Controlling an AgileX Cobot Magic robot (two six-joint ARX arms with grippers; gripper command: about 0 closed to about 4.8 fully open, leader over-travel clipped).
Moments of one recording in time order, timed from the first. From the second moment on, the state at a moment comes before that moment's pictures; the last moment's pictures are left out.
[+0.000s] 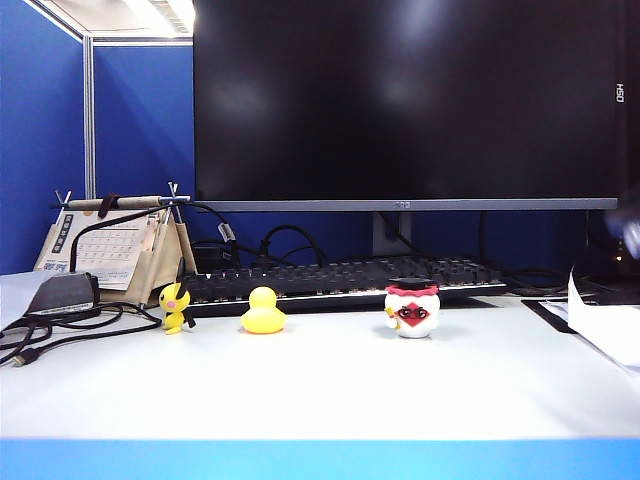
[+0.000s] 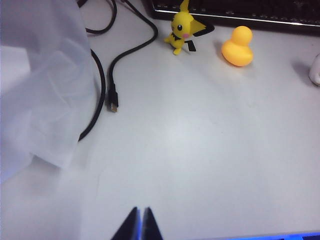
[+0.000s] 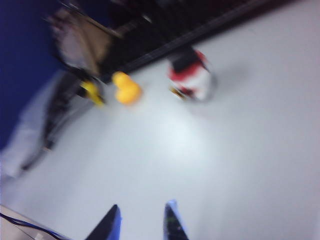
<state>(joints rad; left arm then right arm) -0.76 0.01 0.12 -0.59 -0.45 -0.51 0.39 0.09 0.02 -0.13 -0.19 0.53</state>
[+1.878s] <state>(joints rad) -0.76 0.01 0.12 -0.59 -0.45 -0.51 0.44 1.80 0.71 0.49 -0.27 0.32</state>
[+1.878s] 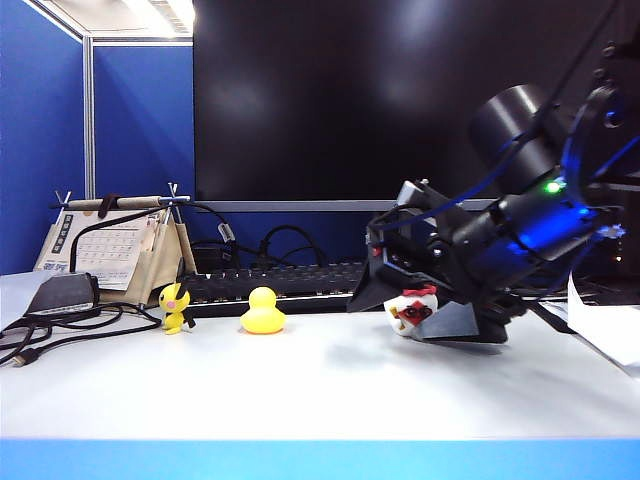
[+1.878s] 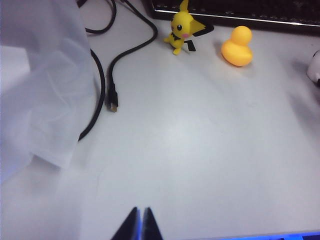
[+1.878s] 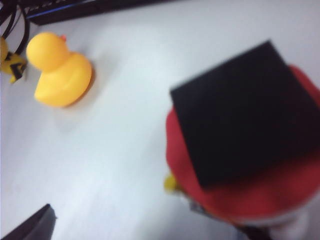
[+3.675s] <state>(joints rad) -0.76 0.01 0.12 -0.59 -0.45 -0.51 0.40 1.88 0.96 0.22 -0.13 0.30</state>
